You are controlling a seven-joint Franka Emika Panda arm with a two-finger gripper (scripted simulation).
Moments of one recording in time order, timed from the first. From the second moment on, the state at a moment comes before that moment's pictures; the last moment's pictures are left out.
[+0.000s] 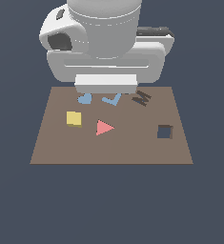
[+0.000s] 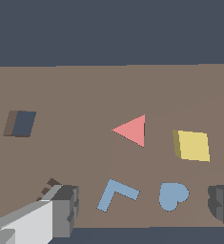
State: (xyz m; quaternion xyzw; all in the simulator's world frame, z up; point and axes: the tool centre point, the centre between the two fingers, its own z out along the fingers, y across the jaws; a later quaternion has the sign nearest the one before) arm 0.003 -0.008 0.178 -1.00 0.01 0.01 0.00
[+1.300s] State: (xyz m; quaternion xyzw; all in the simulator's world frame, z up) arm -0.014 -0.033 0.148 -0.99 -0.16 0.01 0.00
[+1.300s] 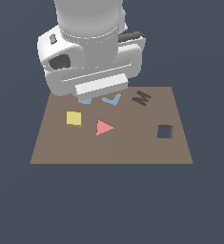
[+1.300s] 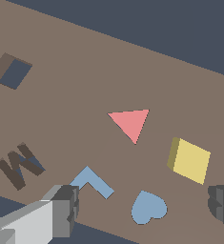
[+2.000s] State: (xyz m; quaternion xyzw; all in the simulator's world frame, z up) arm -0.022 -0.073 0.109 -0.92 -0.38 0.00 0.00
